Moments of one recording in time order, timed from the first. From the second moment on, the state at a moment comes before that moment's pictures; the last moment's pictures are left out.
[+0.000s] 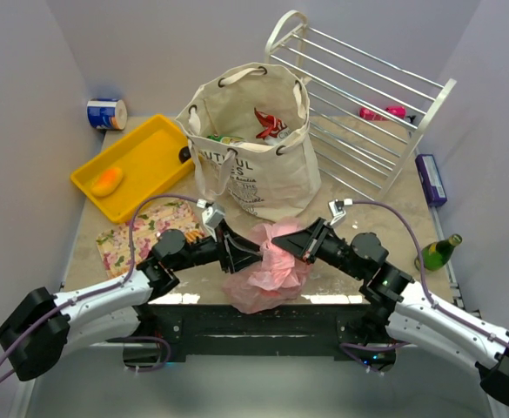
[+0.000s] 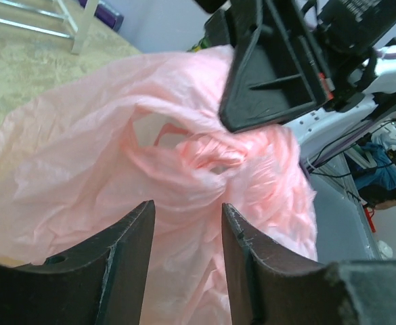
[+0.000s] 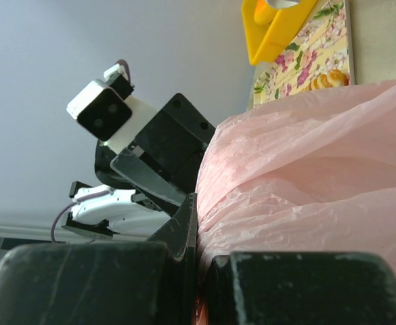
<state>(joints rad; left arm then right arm) -0.81 0.96 0.31 0.72 0.48 -0.63 0.85 0.64 0.39 0.23 -0.11 1.29</state>
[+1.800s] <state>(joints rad) -0.88 1.09 0.29 0.79 0.40 -0.96 0.85 0.63 0.41 0.19 -0.12 1.27</state>
